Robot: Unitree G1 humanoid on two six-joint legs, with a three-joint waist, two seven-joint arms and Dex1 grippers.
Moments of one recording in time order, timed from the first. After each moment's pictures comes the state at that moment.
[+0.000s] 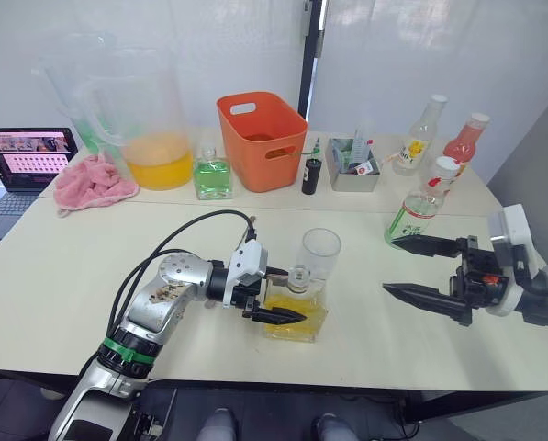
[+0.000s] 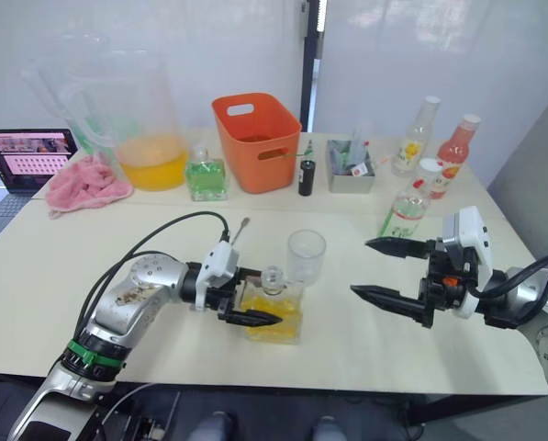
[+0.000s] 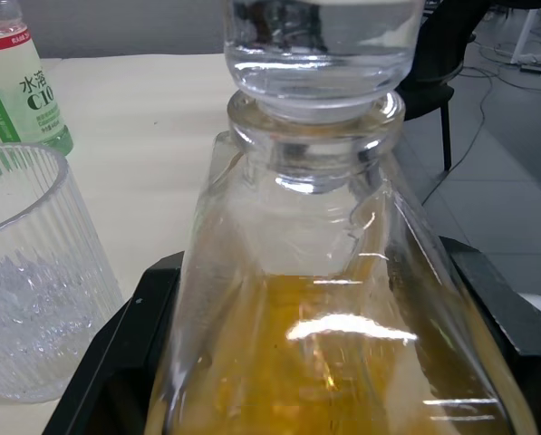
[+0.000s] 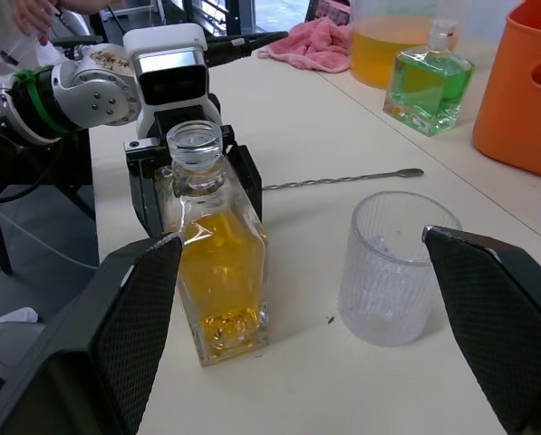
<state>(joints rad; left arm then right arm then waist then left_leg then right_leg) -0.55 0.48 -0.26 -0.04 -0.38 0.32 -1.29 -0.14 -0.93 -0.40 -0.45 0.88 0.63 1.09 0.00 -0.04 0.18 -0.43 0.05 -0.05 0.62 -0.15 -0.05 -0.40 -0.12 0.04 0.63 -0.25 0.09</state>
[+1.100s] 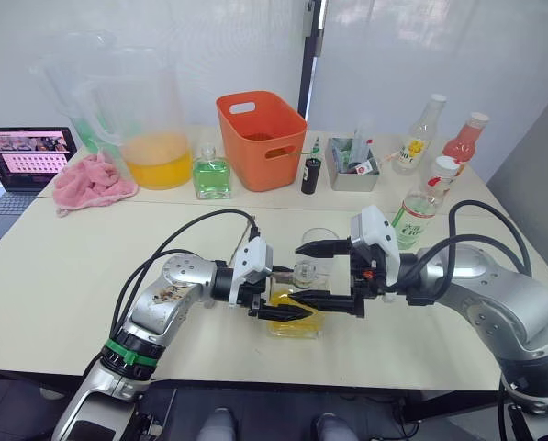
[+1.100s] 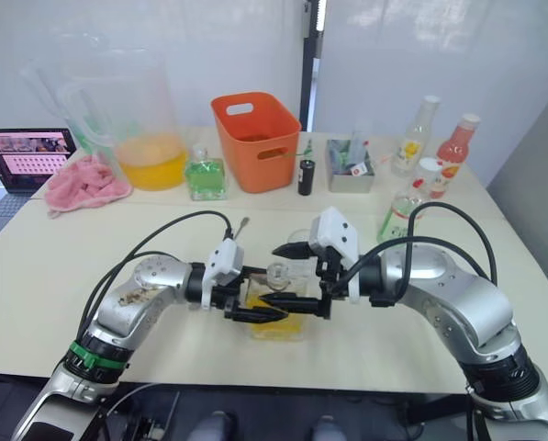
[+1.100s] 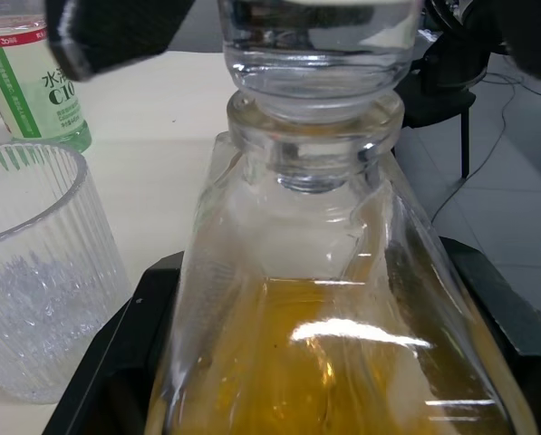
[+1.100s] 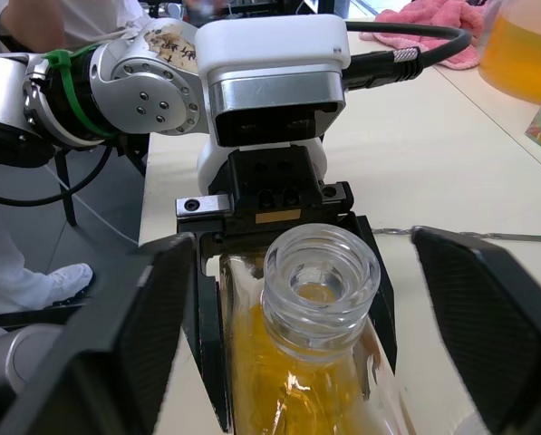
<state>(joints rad) -0.55 0.46 -0.26 -0.08 -0.38 0.38 -1.21 -0.54 -0.75 0.10 -0.51 0.76 0.77 0.86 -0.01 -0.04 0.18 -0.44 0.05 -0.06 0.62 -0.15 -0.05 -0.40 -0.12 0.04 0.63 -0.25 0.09</state>
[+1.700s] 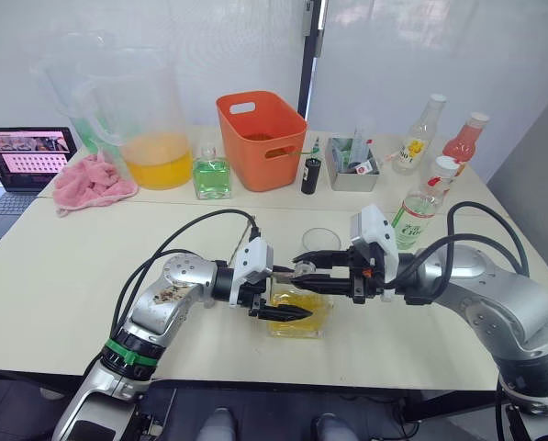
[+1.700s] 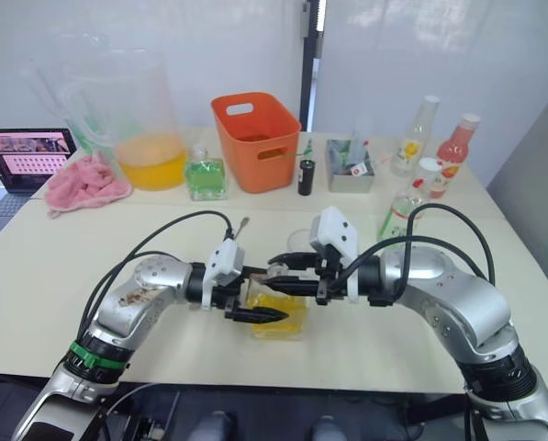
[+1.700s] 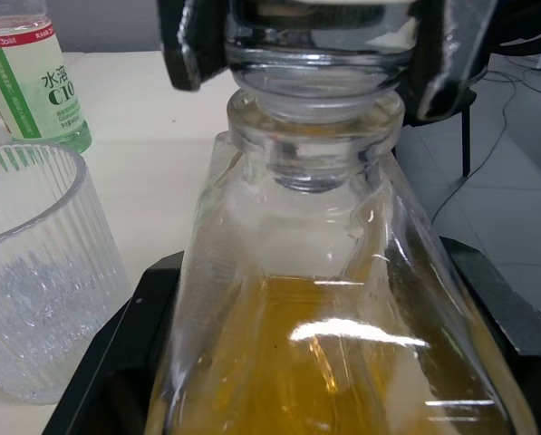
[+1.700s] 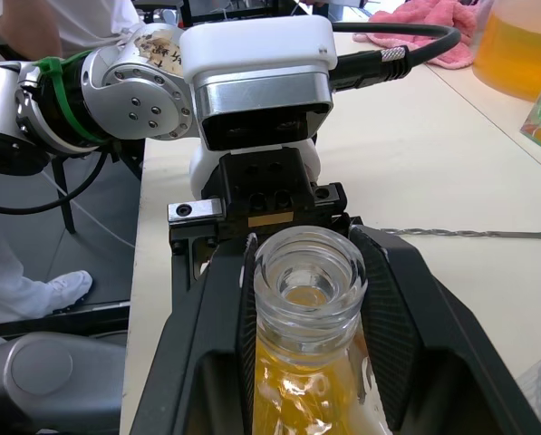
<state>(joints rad) -0.55 0.47 -0.26 -0.09 -0.37 0.39 -1.21 -0.53 -0.74 0.10 -0.51 0.77 0.78 0.85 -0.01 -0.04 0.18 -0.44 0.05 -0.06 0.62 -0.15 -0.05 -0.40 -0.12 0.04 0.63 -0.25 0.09</state>
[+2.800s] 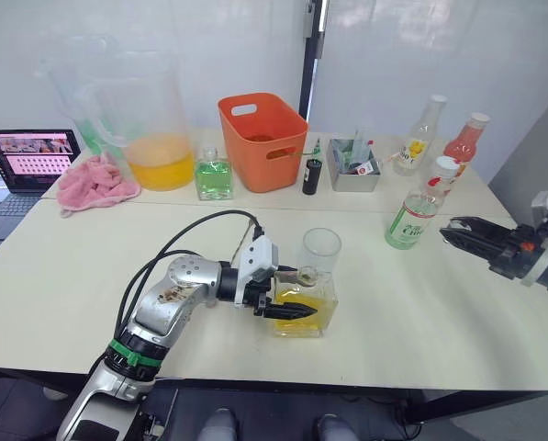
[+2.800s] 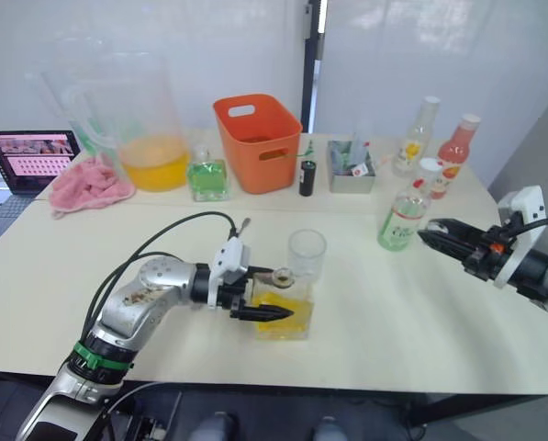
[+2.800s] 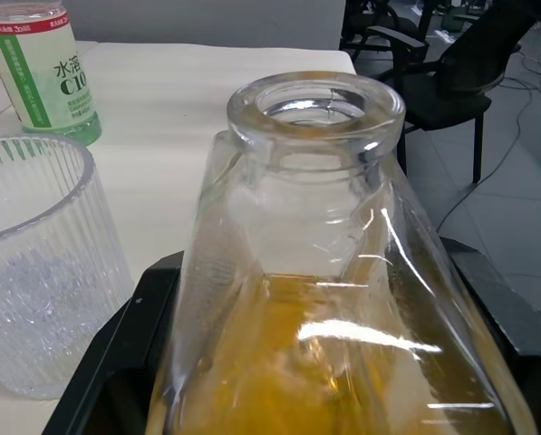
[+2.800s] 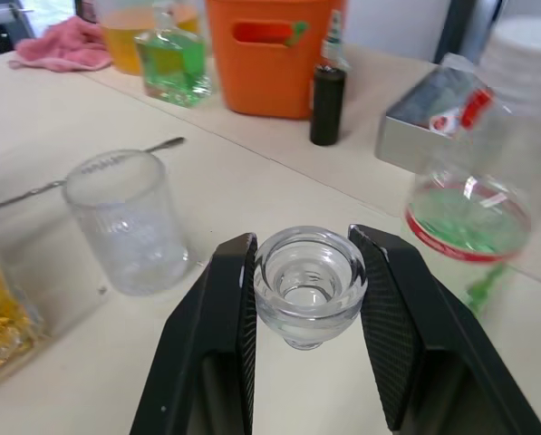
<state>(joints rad) -0.55 0.44 -0.26 -0.11 -0.38 0.46 -1.16 -0.24 -0.92 -0.46 0.02 0.65 0.50 0.98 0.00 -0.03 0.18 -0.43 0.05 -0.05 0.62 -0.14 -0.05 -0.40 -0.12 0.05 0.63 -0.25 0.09</state>
